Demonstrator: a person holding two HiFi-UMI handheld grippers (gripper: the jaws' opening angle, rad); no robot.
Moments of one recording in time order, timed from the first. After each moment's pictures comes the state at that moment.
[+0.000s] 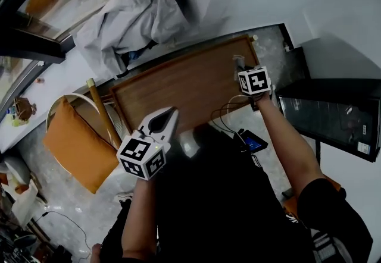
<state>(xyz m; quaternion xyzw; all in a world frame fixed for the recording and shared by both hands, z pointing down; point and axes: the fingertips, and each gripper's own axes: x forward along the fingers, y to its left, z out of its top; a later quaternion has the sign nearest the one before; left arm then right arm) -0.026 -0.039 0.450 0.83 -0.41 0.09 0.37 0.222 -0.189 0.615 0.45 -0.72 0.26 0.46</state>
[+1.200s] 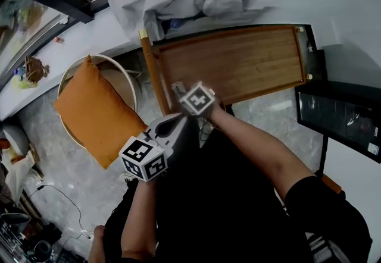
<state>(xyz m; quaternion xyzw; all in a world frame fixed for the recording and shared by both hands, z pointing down) -0.181 0.099 0.472 0.81 -0.39 0.04 0.44 -0.193 0.062 0.692 0.12 -0.80 0.29 0.50</state>
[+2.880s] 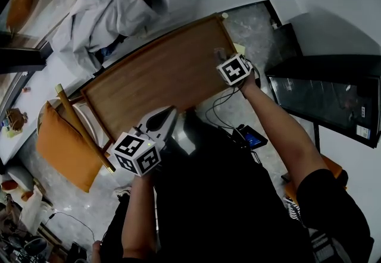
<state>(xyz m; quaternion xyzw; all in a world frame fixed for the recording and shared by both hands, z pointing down) 0.085 -0.019 0.481 0.83 -0.34 0.07 0.43 0.283 -0.157 0.669 0.36 -0.71 0.23 0.56</state>
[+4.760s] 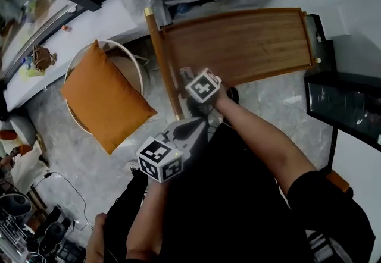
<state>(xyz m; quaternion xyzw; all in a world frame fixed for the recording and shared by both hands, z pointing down) -0.125 0.179 0.472 0.81 -0.36 0.06 0.46 -0.178 0.083 0.692 0.15 -0.81 0.24 0.51</state>
